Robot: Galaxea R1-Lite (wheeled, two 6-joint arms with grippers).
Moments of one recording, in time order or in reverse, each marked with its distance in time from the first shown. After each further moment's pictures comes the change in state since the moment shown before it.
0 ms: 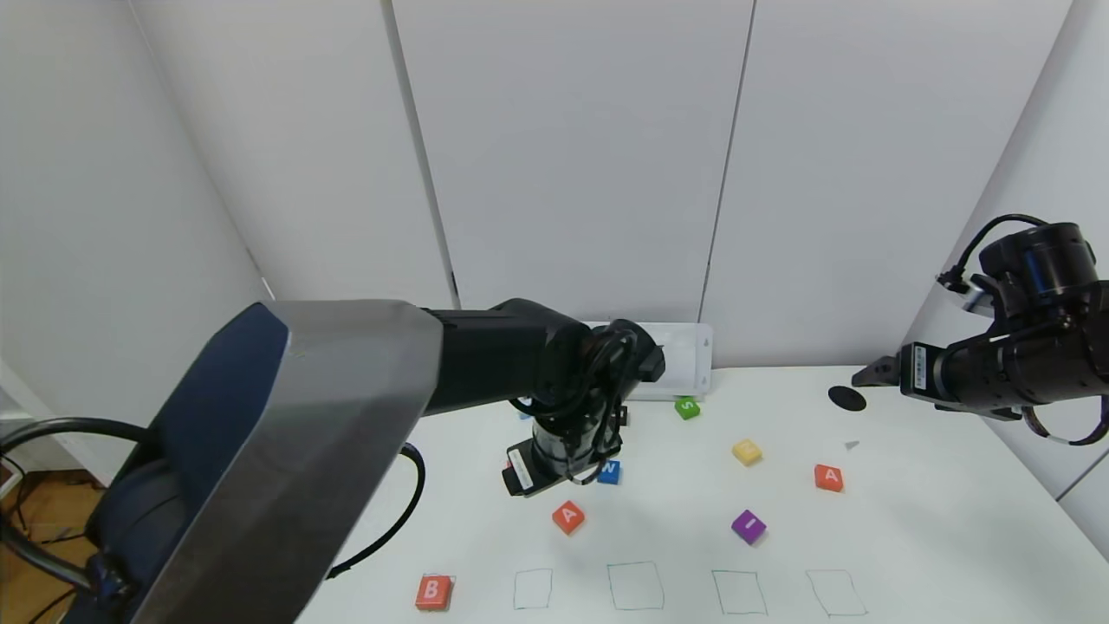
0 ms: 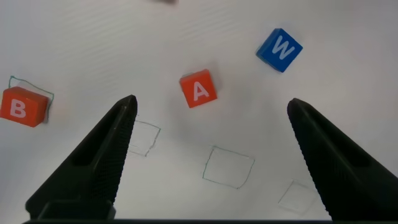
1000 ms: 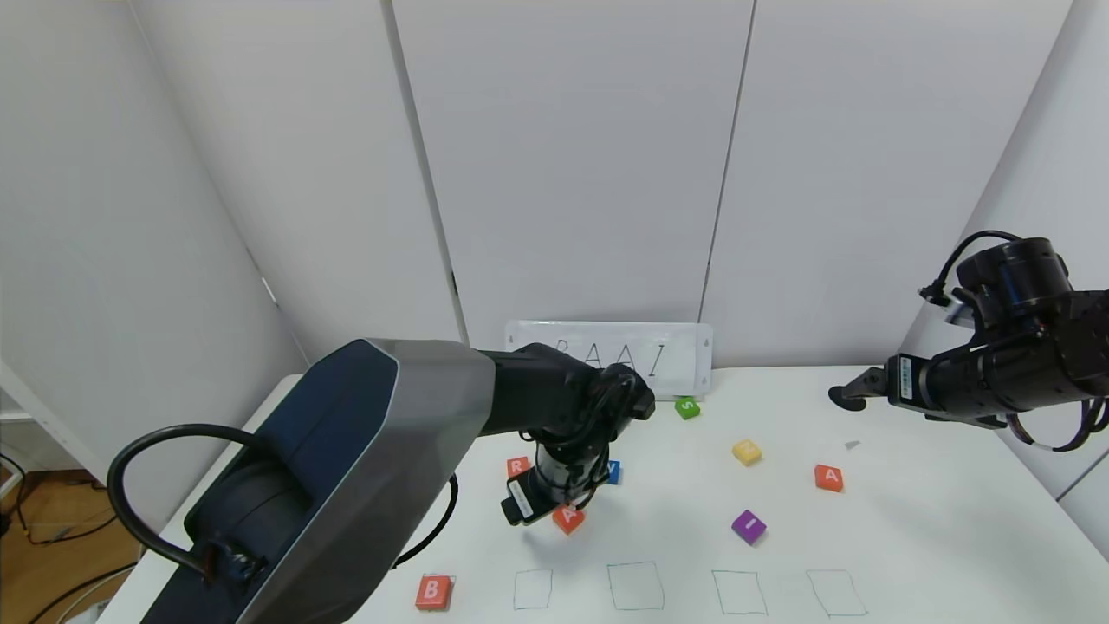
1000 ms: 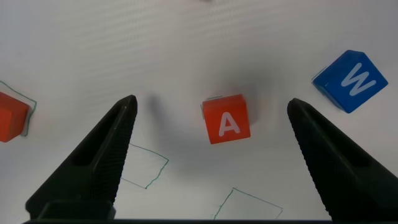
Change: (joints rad) left arm 0.027 0.131 -0.002 -0.011 0.009 -0.079; right arm 0.008 0.048 -0.003 -0.001 -0.005 -0.003
